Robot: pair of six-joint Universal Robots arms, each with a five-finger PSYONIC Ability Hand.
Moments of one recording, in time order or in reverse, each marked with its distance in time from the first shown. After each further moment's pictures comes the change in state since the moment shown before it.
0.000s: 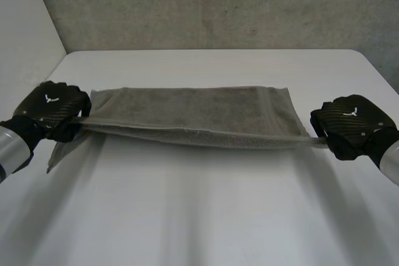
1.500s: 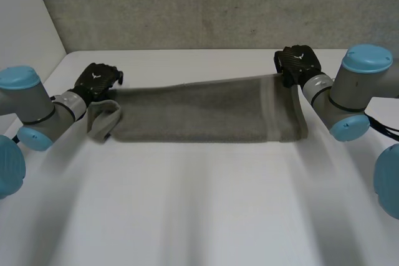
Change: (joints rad) left arm -0.140 -1.164 1.317 -0.052 -0.066 -0.076; right arm 0.224 1.102 -1.278 -0.156 0.229 0.310; left_hand -0.865 -0.880 -0.866 -0.891 -0.858; right_hand -0.298 -0.300 -0.288 -0.305 -0.315
